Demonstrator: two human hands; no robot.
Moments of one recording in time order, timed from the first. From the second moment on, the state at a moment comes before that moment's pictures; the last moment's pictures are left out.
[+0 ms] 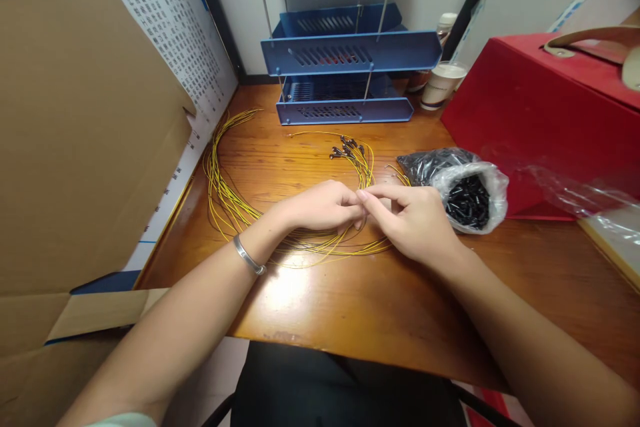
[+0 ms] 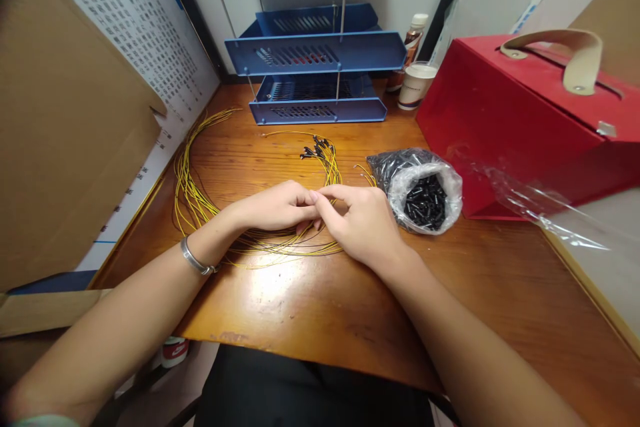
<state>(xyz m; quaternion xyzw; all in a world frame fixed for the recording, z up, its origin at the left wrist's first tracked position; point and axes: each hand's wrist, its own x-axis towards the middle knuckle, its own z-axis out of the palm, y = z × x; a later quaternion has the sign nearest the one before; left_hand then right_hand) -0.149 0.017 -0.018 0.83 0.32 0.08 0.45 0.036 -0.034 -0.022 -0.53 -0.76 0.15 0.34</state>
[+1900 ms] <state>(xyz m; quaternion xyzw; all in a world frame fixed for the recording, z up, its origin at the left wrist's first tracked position) -0.148 0.017 -0.019 0.84 0.33 0.09 0.43 0.034 -0.034 -0.023 -0.54 -0.75 0.12 0.35</state>
